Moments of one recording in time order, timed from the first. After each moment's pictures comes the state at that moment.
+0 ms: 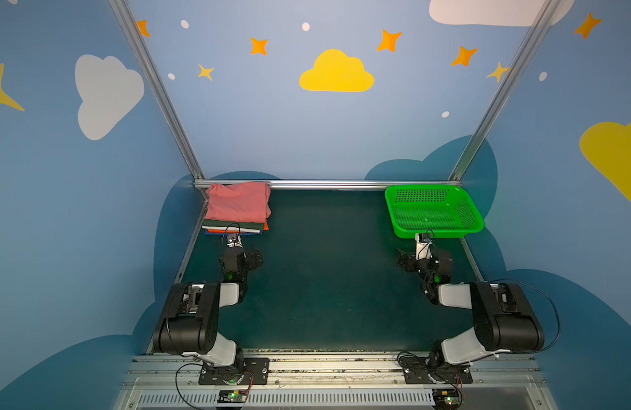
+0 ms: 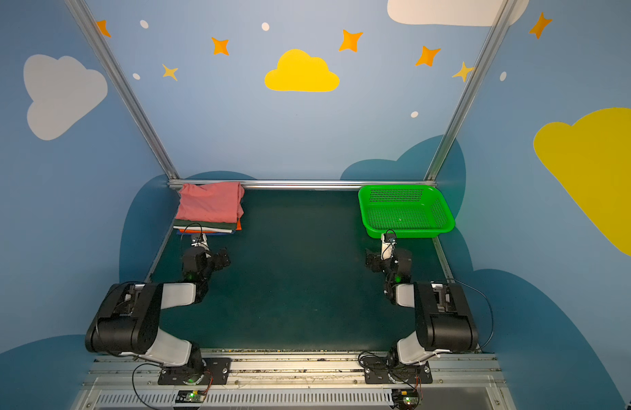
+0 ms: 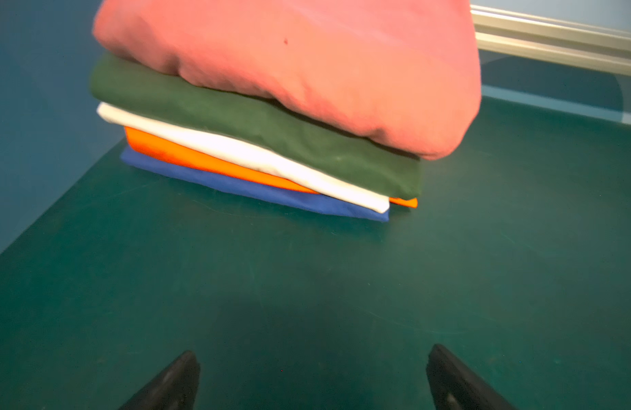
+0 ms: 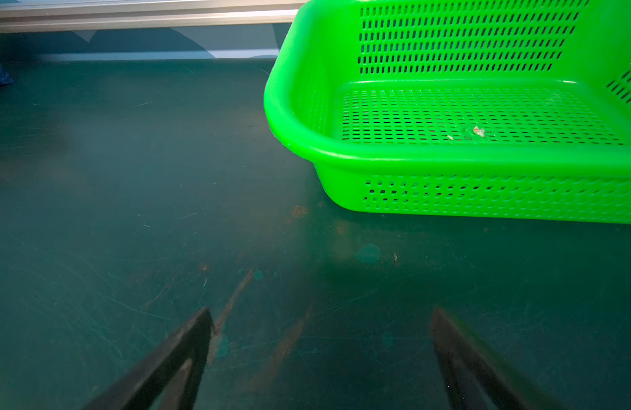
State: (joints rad) left arm 0.03 1.52 0.41 0.62 -0.16 -0.19; right arm 0.01 1.53 0.39 0.72 -0.18 -0.03
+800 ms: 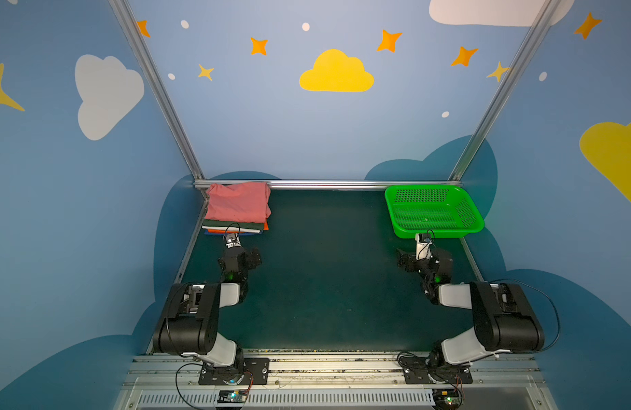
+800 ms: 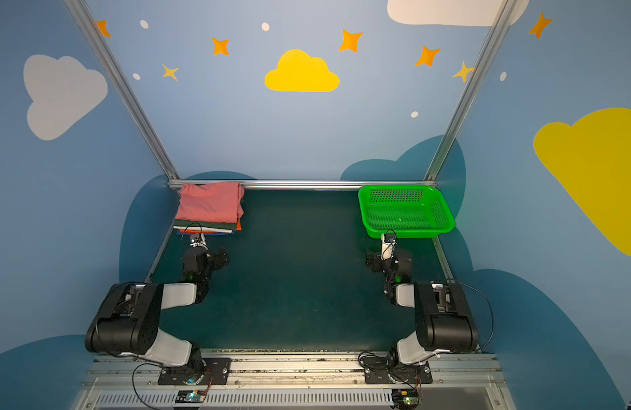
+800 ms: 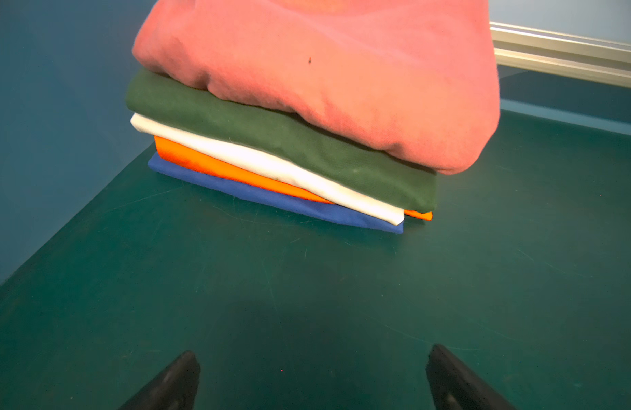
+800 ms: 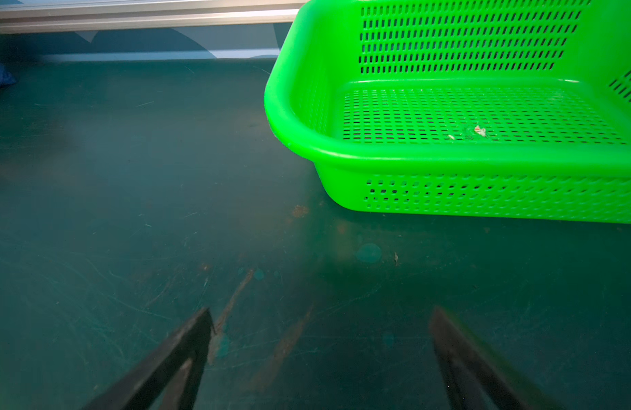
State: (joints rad) left arm 0.02 1.52 0.41 0.63 -0.22 -0.20; right arm 0.01 1.53 0.39 0.72 -0.18 -0.03
